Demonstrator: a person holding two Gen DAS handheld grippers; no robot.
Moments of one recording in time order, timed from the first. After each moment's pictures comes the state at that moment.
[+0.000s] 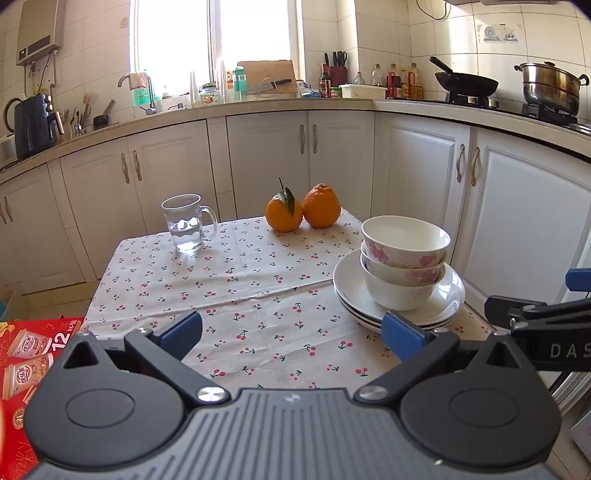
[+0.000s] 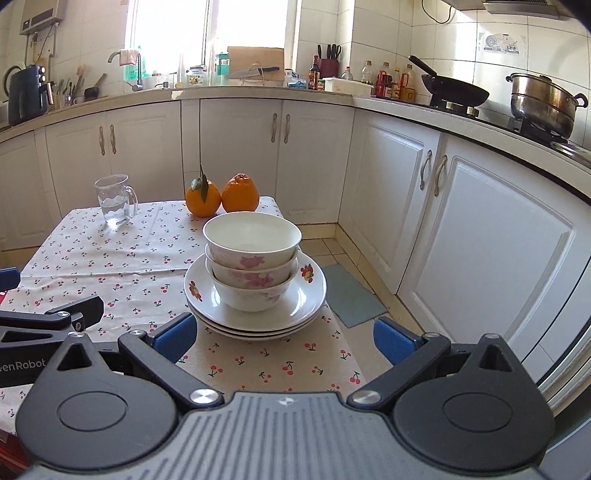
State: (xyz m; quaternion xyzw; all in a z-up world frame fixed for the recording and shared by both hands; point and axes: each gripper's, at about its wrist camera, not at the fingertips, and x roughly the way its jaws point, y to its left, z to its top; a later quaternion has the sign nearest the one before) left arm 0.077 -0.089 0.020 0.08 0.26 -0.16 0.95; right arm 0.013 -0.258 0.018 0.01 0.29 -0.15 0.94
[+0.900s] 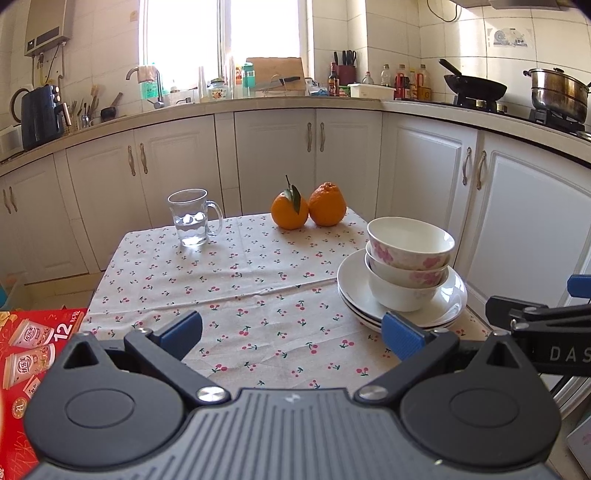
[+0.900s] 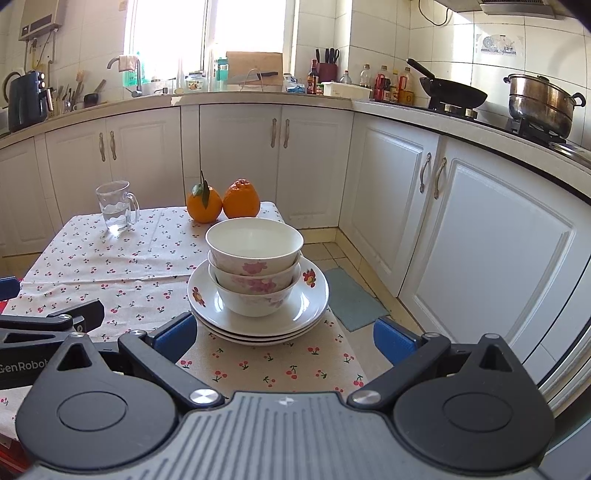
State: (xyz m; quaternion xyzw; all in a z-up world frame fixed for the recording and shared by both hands) left arm 0.077 -0.086 0.022 0.06 0.27 -0.15 0.95; right arm 0.012 -0.257 0.020 0.02 0.28 -0.15 0.95
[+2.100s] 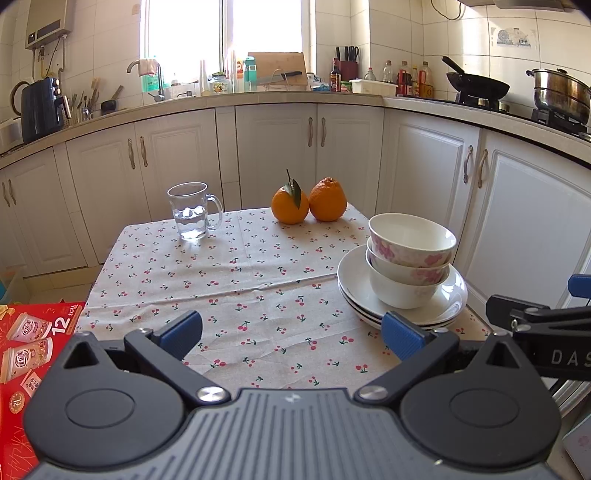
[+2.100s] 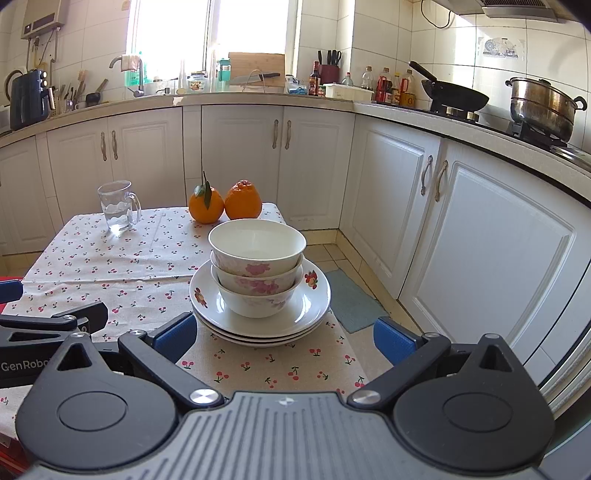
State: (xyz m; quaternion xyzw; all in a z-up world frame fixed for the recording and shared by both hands) left arm 0.080 -0.086 0.020 0.06 0.28 -0.15 0.95; right arm 0.012 -0.255 0.021 0.01 0.28 -0.15 0.95
